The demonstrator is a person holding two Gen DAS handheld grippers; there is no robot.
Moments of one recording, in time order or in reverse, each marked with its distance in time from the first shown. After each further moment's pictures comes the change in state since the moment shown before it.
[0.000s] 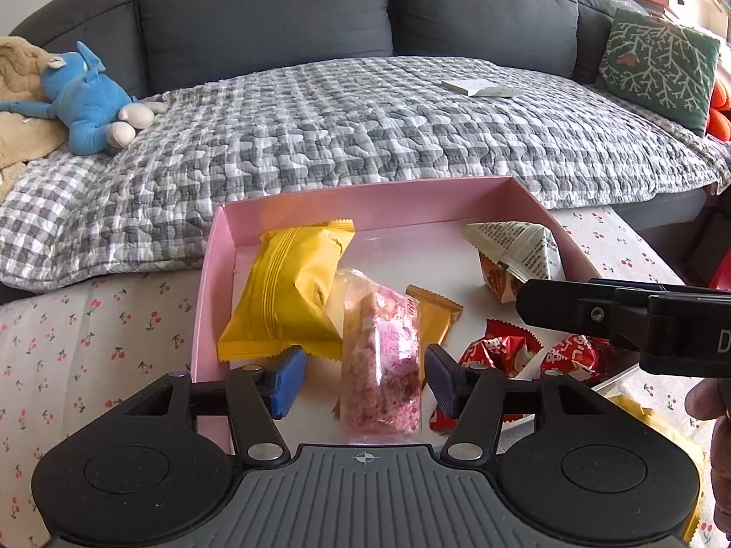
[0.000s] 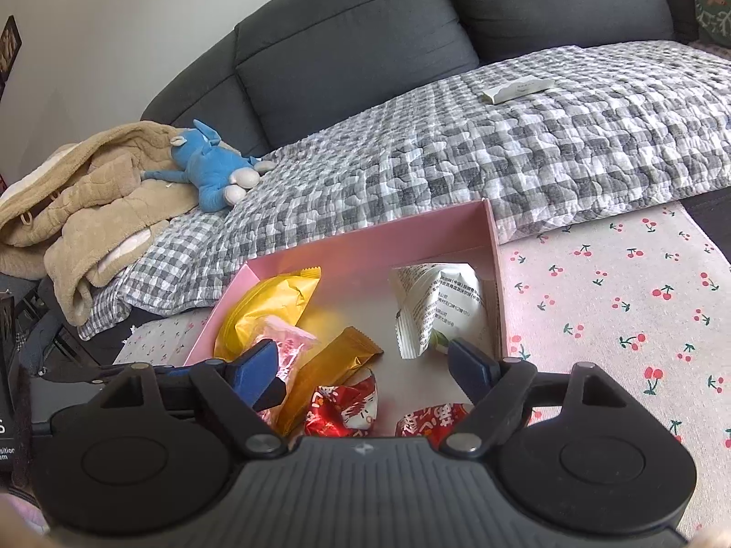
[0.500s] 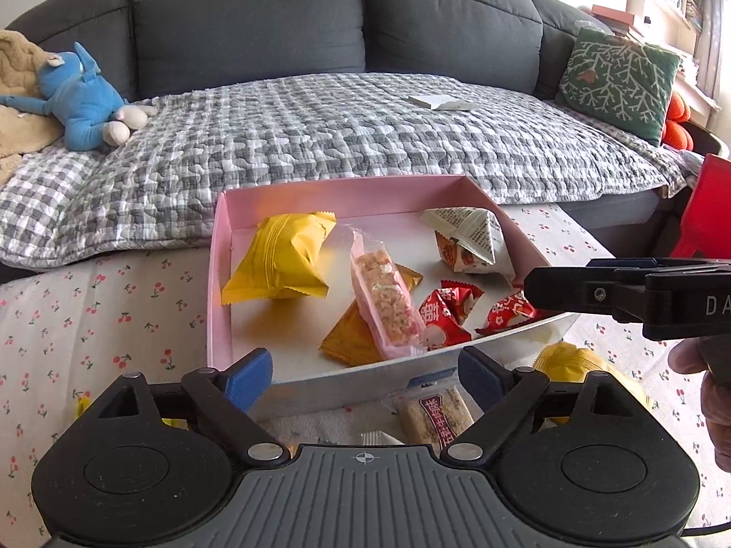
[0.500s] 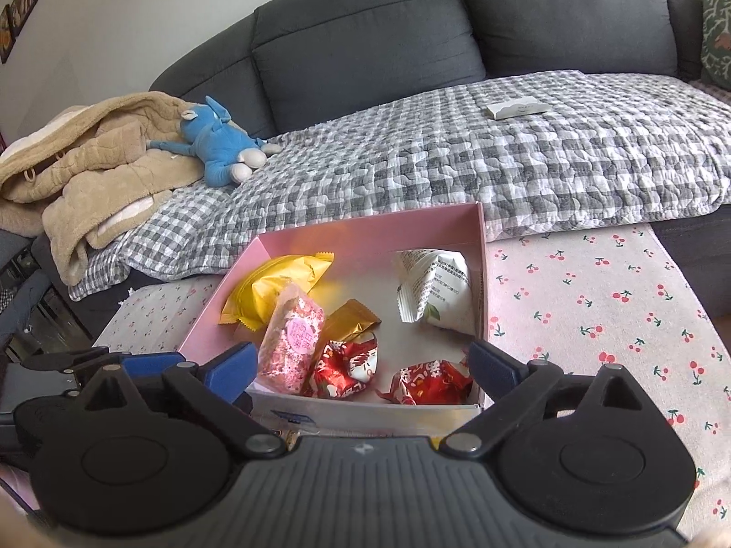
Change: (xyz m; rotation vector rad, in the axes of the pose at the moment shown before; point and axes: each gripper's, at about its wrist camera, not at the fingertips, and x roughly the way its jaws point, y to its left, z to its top) left arm -0.054 0.010 -0.037 0.007 -0.048 -0.105; right arm -0.041 0.027 -0.012 -0.120 0.019 -0.074
